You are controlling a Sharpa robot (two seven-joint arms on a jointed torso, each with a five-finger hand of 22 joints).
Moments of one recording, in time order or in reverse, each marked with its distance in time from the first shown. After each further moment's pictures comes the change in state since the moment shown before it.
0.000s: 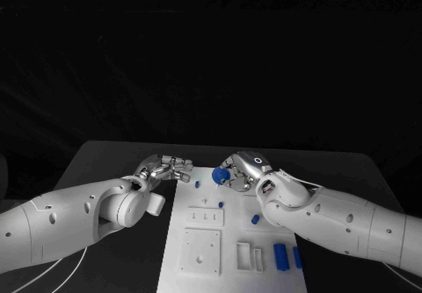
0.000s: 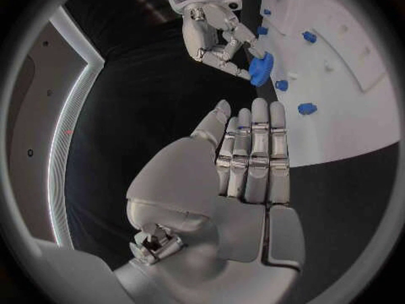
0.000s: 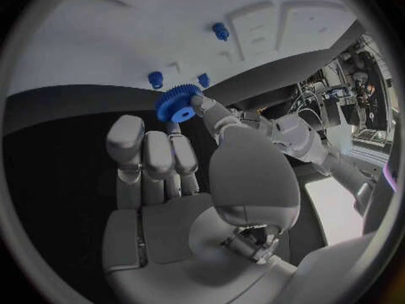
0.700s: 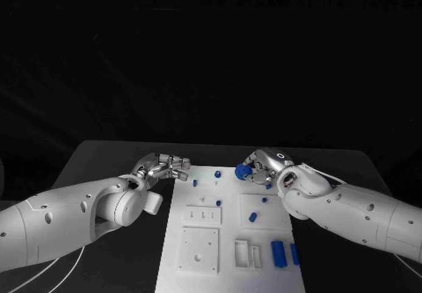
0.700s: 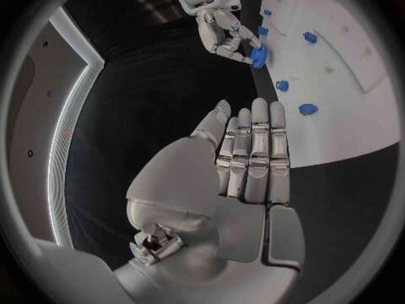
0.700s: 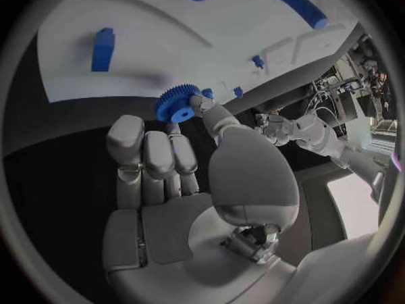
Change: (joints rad) left arm 0.000 -0.007 0.000 0.004 0.000 0.000 0.000; left_hand 0.000 0.000 0.000 0.000 0.000 0.000 0.000 0.000 0.000 0.000 0.000 0.000 0.000 0.000 0.000 0.000 0.000 0.000 0.000 0.000 0.000 0.000; right arm 0.001 -0.090 0.017 -0.066 0.122 0.061 0.047; right_hand -0.010 0.021 -0.018 -0.037 0.036 -0.008 0.002 0.000 0.000 -0.002 -0.002 0.000 -0.002 -0.003 0.003 0.000 0.008 0.000 0.000 0.000 -0.006 0.000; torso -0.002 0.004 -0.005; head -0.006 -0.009
